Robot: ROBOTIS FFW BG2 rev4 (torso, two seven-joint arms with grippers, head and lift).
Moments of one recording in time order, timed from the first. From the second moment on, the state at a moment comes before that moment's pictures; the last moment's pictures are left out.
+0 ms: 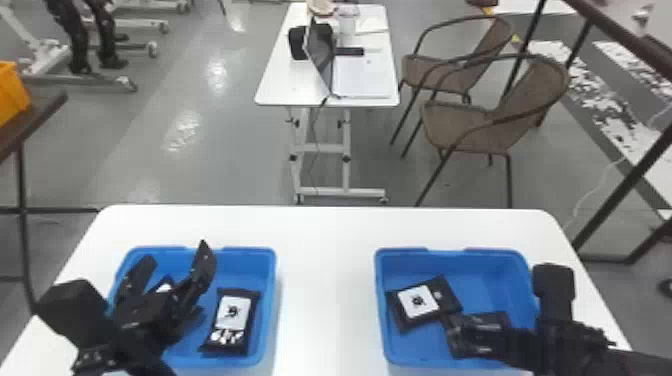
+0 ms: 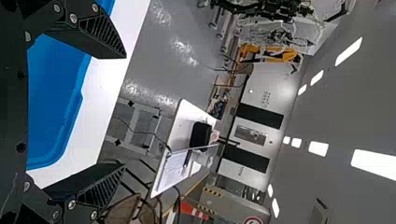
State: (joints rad) left arm 0.46 0.08 0.05 -1.95 0.38 0.04 0.05; right arm 0.15 -0.06 -0.18 -1.83 -0.21 1.14 0.04
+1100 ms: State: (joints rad) left arm 0.47 0.08 0.05 -1.93 0.40 0.02 0.02; right arm 0.19 -0.04 -0.23 -1.80 -0.31 1.07 0.04
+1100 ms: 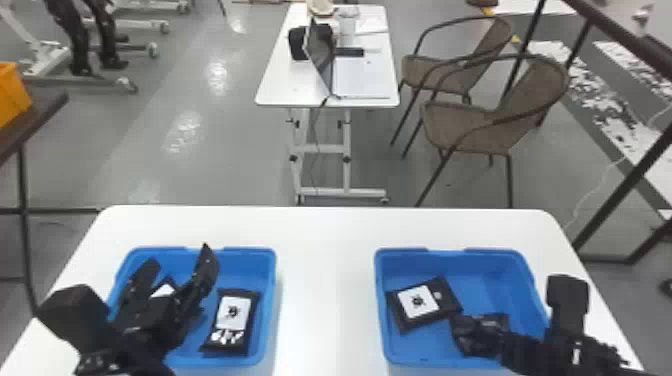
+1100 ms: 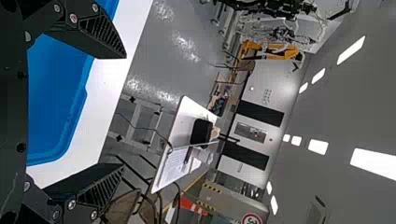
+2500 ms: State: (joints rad) left arm 0.34 0.13 -0.01 -1.93 0.80 0.15 0.00; right arm -0.27 -0.10 0.21 -1.41 -0.35 0.67 0.75
